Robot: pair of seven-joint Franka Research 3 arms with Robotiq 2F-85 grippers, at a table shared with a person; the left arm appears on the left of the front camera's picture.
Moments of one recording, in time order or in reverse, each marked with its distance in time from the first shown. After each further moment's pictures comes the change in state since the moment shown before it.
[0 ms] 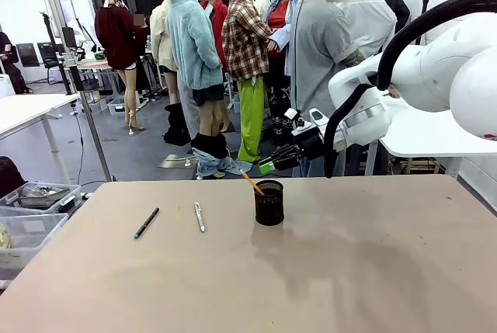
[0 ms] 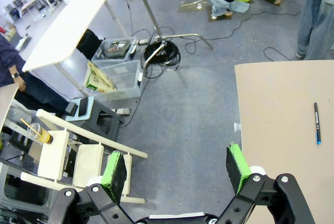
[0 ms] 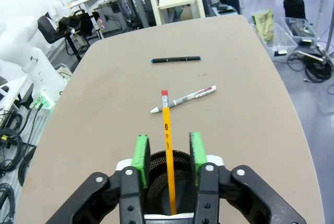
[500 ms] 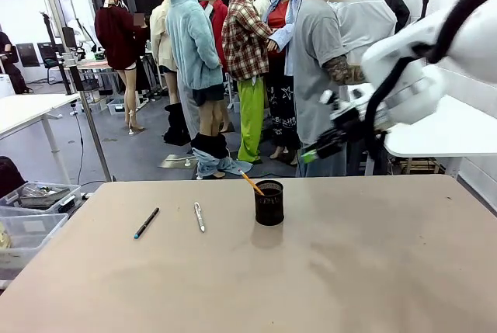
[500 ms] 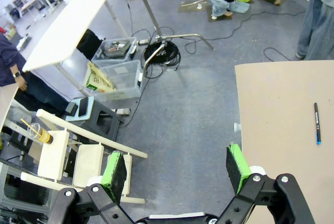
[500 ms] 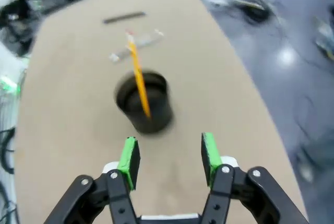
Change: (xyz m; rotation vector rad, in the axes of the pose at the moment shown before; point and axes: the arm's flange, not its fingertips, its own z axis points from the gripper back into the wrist) left arm 0.000 0.000 0.000 0.000 -0.001 0.001; right arm 0.017 0.074 0.133 -0.382 0.240 -0.067
